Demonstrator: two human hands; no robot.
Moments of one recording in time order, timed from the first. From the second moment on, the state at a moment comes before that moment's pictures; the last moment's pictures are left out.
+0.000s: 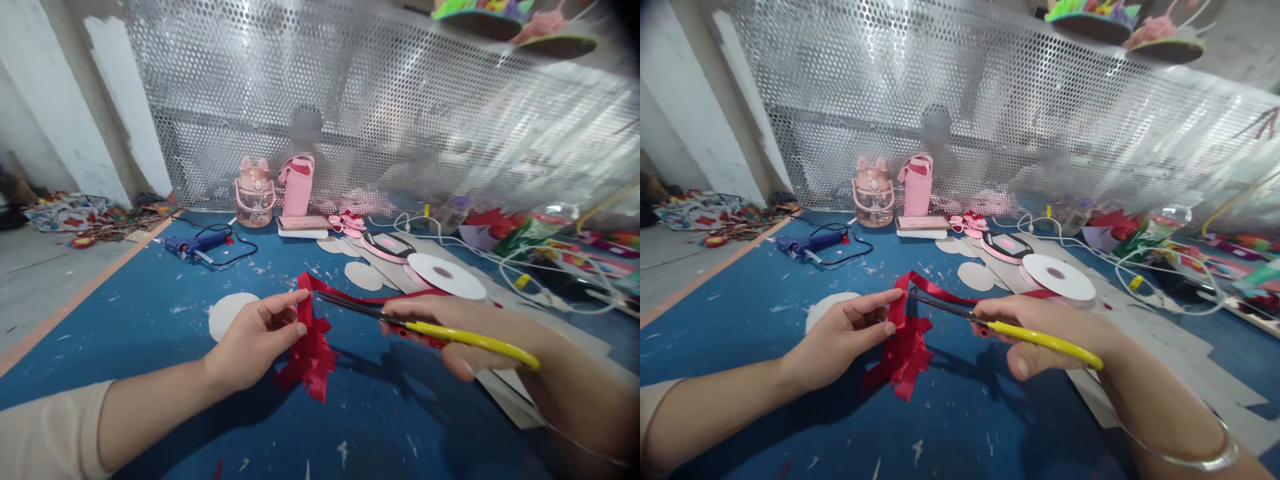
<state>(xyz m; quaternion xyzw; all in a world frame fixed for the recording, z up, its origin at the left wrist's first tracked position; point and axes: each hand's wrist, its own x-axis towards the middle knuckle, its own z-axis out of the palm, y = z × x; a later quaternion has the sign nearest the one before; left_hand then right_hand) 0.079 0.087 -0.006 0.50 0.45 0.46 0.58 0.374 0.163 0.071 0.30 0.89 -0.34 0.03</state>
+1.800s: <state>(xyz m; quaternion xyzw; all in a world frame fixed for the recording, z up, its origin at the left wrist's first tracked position) 0.076 0.092 -0.012 0.44 0.43 0.45 0.64 0.357 0.167 0.064 0.32 0.85 -0.41 -0.08</state>
